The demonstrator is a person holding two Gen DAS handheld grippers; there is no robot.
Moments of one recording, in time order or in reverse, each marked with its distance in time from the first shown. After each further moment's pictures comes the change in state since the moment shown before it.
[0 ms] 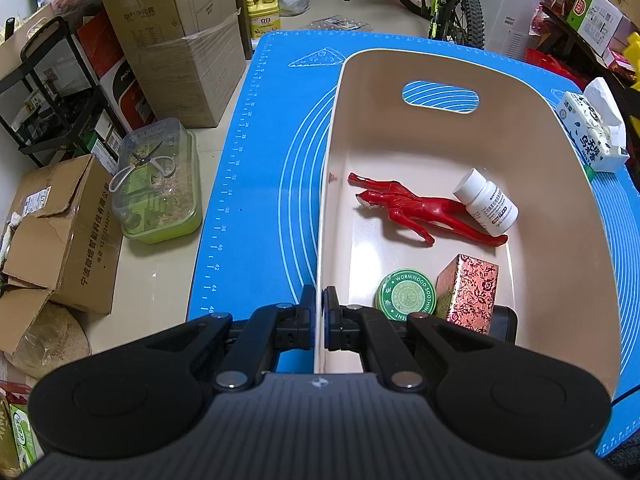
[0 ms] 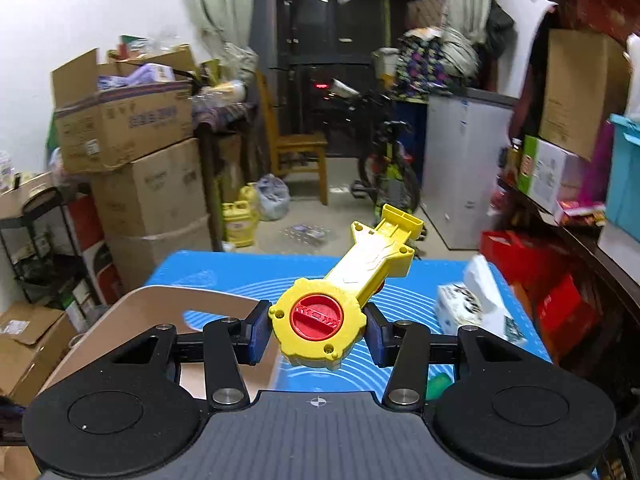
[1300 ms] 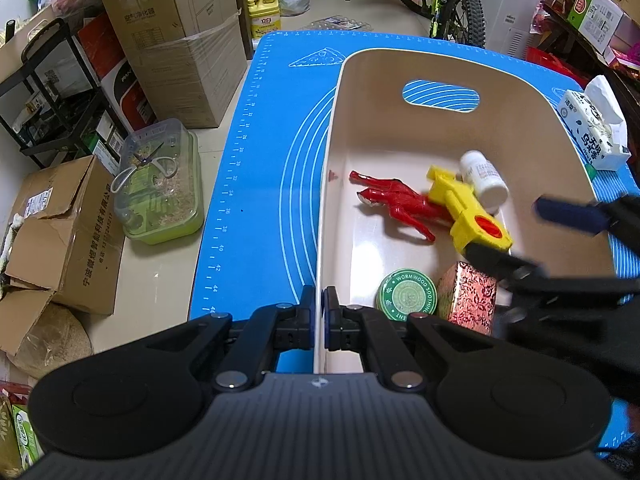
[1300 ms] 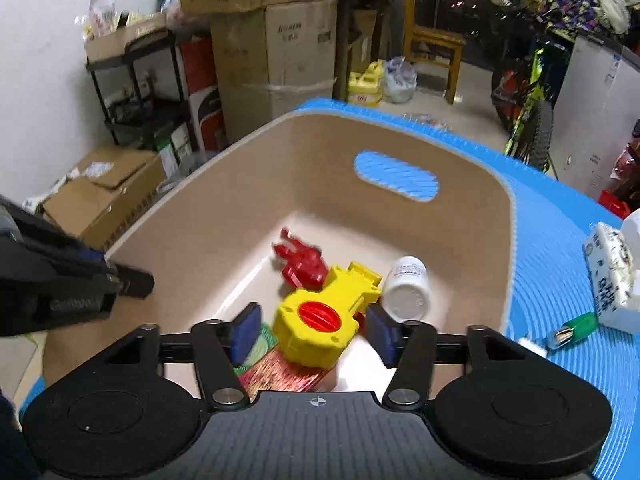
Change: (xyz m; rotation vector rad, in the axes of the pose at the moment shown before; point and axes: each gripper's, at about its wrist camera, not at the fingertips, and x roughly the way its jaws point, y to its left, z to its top) left arm -0.001 -0.002 0.001 0.004 -0.001 0.008; right arm 0.036 0.099 -0.047 -0.210 0.353 0.257
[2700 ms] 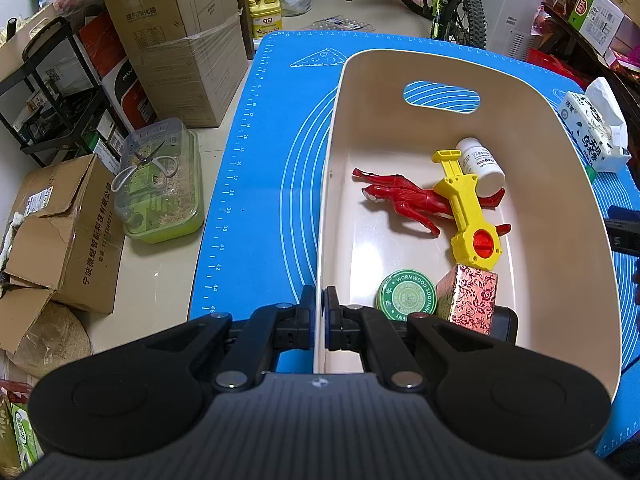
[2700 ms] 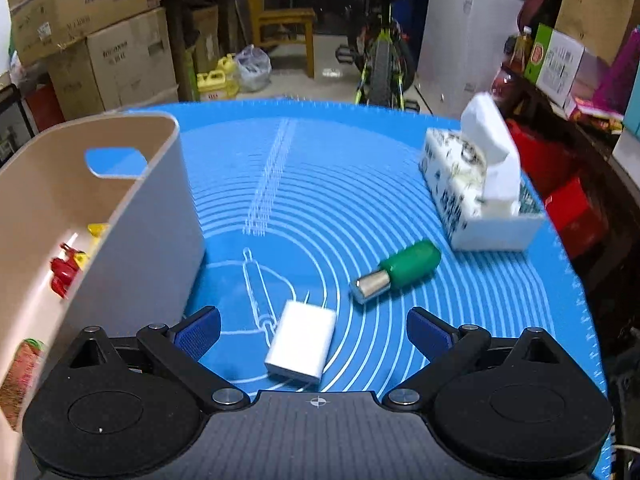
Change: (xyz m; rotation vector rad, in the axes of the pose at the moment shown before) left arm 0.002 0.002 0.000 -0.004 0.002 0.000; right arm 0.039 -0.162 -0.049 0.278 0.054 -0.269
